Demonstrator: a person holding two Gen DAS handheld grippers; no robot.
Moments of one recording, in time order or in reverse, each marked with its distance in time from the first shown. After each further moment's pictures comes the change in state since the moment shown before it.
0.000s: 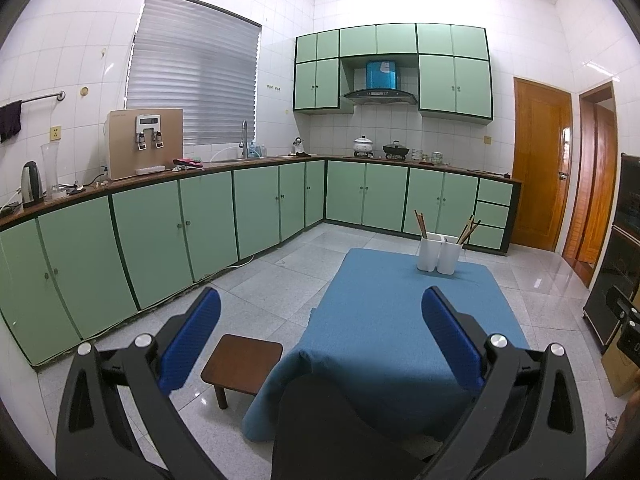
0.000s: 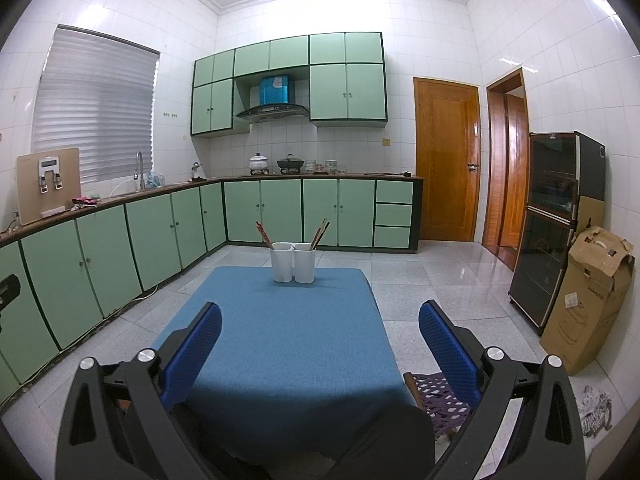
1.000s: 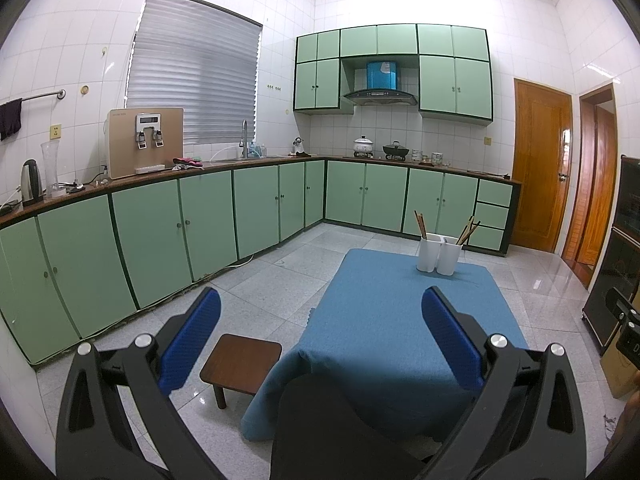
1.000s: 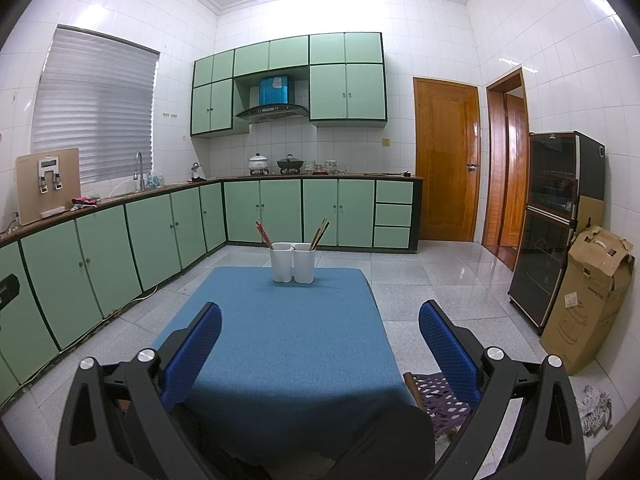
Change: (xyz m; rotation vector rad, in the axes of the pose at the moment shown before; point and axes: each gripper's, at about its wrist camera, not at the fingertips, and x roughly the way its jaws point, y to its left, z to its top) left arm 0.000 0.001 0.000 -0.002 0.001 0.000; right arm -0.001 -0.002 0.000 0.000 0.001 0.000
